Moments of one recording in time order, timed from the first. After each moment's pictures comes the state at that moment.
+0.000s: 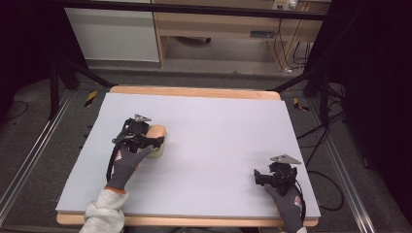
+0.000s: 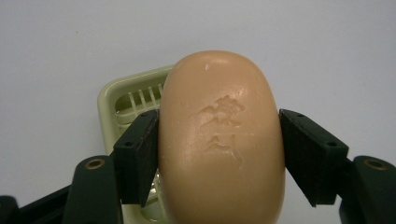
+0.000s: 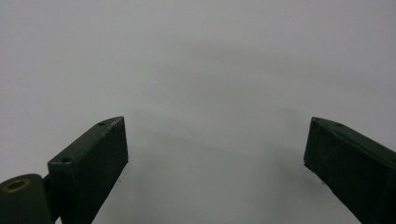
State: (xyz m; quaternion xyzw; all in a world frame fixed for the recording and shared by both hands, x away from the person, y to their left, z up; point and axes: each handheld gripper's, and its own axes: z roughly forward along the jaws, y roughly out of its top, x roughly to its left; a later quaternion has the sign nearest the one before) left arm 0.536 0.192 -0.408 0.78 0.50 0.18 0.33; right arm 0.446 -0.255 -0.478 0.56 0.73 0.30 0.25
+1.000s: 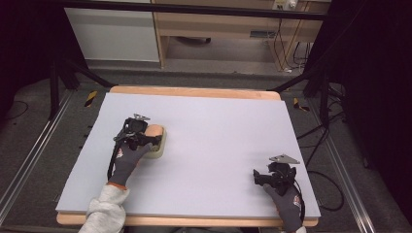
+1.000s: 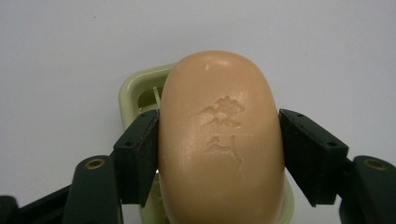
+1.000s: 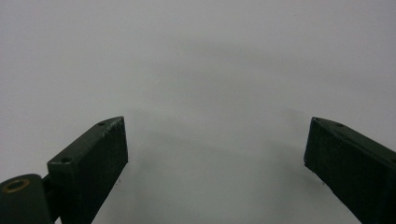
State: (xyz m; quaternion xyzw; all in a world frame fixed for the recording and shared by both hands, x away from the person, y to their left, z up) left arm 0.555 0.200 -0.428 0.78 0.52 0.18 0.31; right arm 0.447 -0.253 -0.479 0.56 0.73 0.30 0.25
